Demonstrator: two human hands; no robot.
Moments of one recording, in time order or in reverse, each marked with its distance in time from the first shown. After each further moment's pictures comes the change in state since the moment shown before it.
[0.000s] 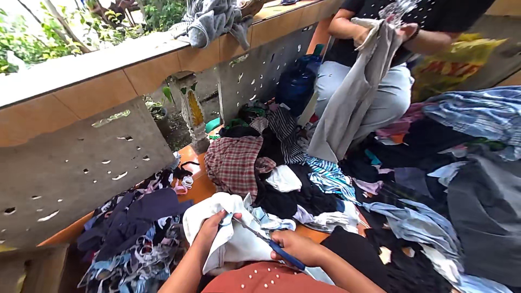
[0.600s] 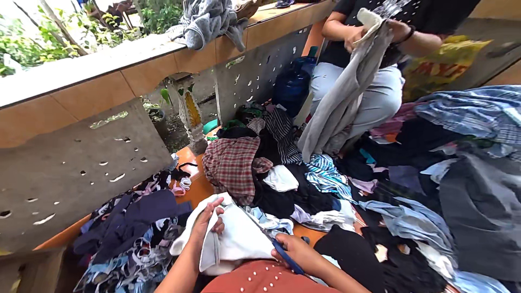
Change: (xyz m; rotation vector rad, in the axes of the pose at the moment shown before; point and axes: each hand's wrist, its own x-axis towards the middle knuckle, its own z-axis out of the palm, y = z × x) left_hand 0.017 -0.024 -0.036 -0.305 -0.233 -0.033; right_hand -0.012 0.020 0.027 0.141 0.257 0.050
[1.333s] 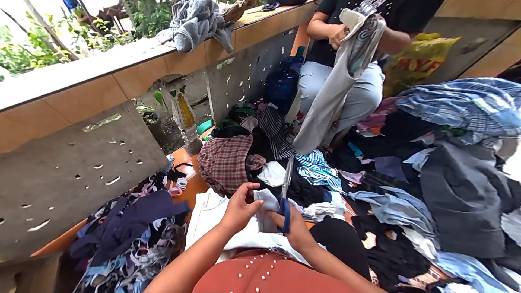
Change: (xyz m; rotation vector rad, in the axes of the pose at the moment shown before) left_hand 0.030 0.009 0.138 0.762 -0.102 0.272; right_hand 0.005 -0.024 0.014 0.578 0.743 -0.378
